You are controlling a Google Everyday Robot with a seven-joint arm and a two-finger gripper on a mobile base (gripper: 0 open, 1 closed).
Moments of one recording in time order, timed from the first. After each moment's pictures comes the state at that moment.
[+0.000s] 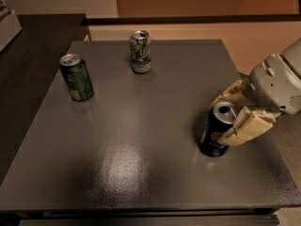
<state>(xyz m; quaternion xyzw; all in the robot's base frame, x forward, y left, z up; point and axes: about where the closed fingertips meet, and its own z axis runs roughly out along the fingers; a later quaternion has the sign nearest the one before) 0.393 -0.155 0.904 -0.68 0.68 0.18 0.21</state>
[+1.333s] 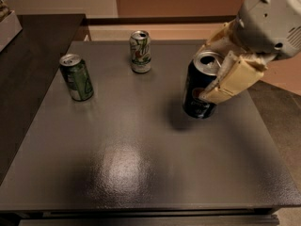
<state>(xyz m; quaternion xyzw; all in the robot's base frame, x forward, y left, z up) 0.403 -0.102 1.009 -0.70 0.66 0.15 0.25</state>
